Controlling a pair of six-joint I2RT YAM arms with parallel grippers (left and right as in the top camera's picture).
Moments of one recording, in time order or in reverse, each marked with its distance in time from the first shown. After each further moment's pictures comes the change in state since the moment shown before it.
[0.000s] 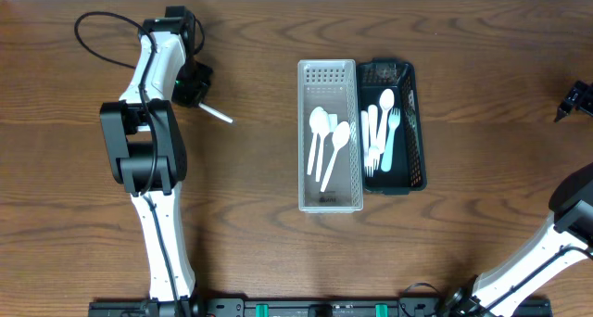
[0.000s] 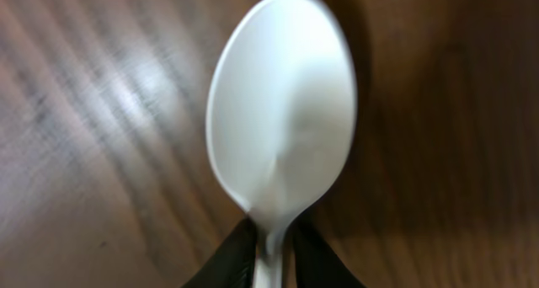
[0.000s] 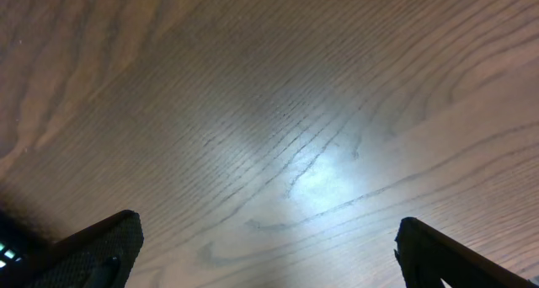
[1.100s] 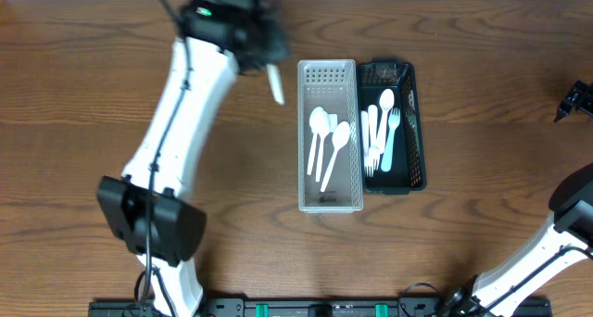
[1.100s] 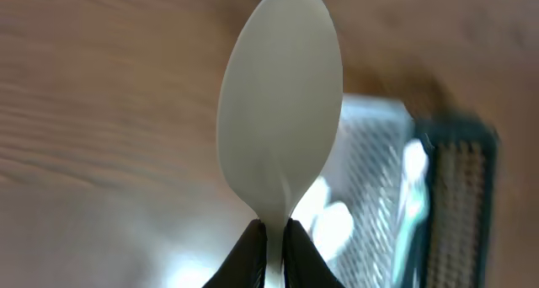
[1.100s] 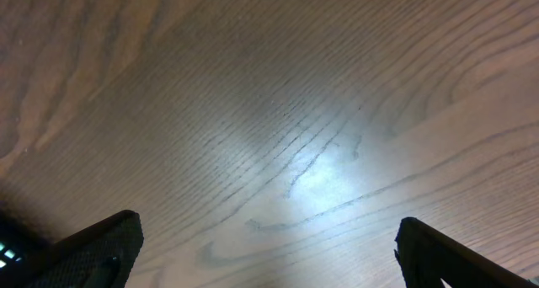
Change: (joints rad) left arm -0.407 -0.480 -0.002 -0.001 0.089 0.568; right arm 0.000 0.000 0.000 0.000 0.000 0.000
